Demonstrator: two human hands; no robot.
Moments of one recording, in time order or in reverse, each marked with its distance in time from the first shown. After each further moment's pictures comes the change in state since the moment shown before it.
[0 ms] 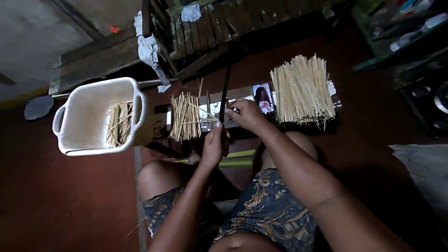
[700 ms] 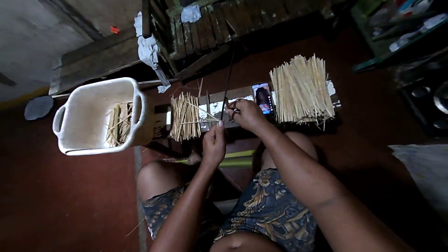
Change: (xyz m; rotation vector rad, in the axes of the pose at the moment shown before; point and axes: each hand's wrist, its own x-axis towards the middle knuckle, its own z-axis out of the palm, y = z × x) left_hand 0.006 -0.007 0.000 0.374 0.174 0.202; right_hand -0.002 -0.005 -0.005 -0.028 -0.024 0.064
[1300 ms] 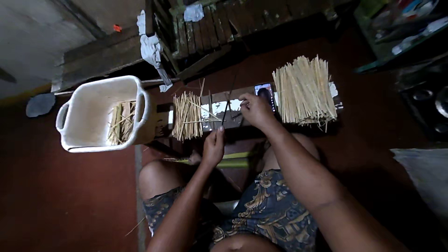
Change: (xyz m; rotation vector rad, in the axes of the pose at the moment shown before) left_hand 0.000 -0.036 -0.013 0.110 -0.042 -0.069; right_hand 0.001 0.004 -0.012 0.030 0.040 0.208
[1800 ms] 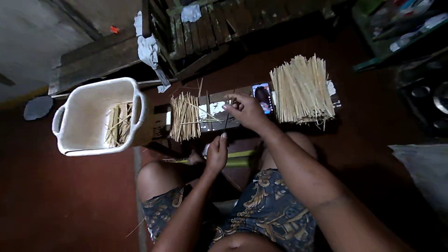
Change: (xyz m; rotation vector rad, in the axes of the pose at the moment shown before) left_hand -0.013 -0.018 0.024 0.030 -0.009 -0.065; right_hand -0.004 -0.010 0.007 0.310 0.088 -0.289
